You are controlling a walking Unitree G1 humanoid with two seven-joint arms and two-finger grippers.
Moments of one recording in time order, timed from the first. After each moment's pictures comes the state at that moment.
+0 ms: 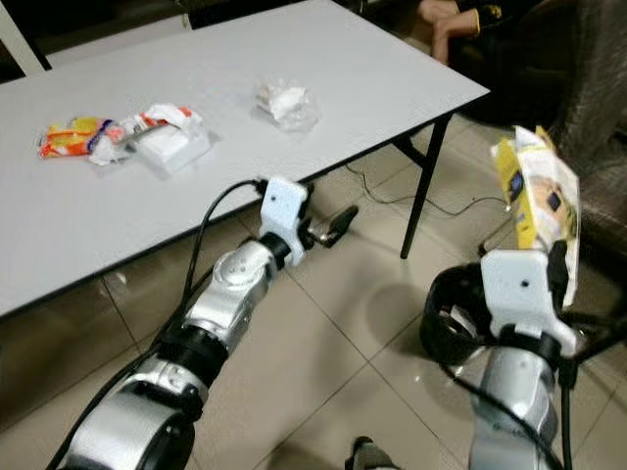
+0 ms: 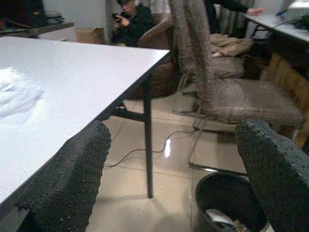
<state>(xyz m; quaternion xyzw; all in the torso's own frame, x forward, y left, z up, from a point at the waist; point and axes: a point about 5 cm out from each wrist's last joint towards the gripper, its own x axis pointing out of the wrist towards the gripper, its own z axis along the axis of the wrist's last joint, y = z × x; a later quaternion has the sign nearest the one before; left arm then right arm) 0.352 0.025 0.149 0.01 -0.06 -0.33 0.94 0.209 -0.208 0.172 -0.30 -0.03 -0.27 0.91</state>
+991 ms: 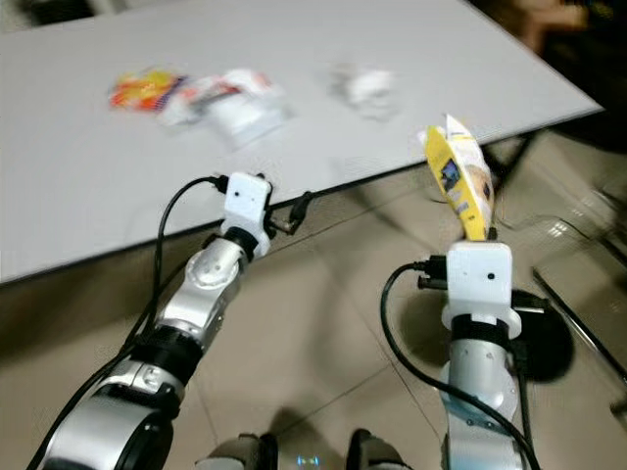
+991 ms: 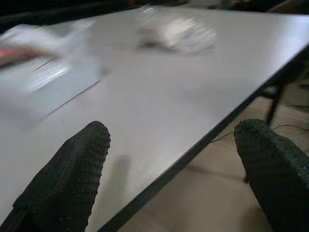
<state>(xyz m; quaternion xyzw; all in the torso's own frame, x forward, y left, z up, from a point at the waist) 0.362 0.082 0.139 0.06 -0.05 -0.19 0.98 0.223 -0.171 0.171 -0.18 -0.06 -0.16 0.97</state>
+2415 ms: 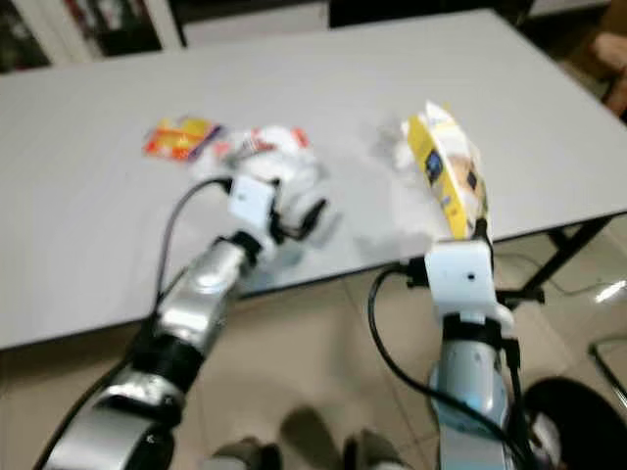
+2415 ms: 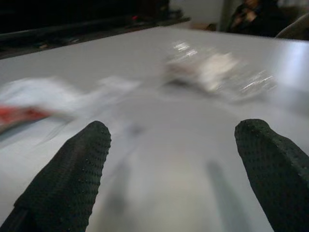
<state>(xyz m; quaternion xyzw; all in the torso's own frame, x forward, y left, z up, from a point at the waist) 0.352 0.057 0.148 0.03 -0.07 -0.28 0.96 0.220 -0.166 0.178 -0.24 -0.09 -0.15 0.96</state>
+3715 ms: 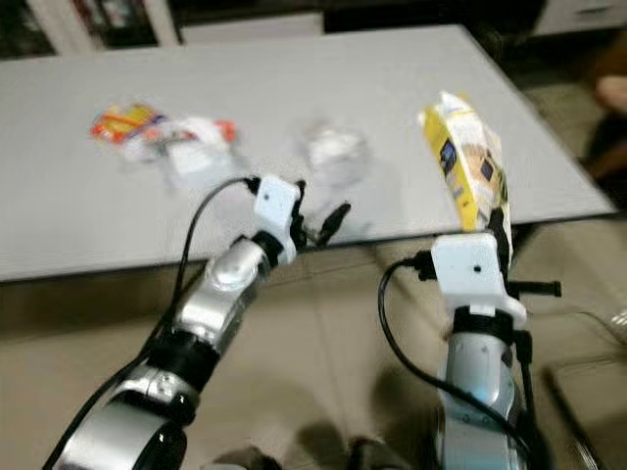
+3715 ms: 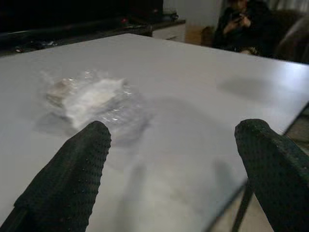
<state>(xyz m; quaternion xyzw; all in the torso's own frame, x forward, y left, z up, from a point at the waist) 0.353 0.047 0.149 0.04 -0.05 -0.29 0.95 0.224 -0.169 0.183 -0.27 -0.09 -0.17 0.94</state>
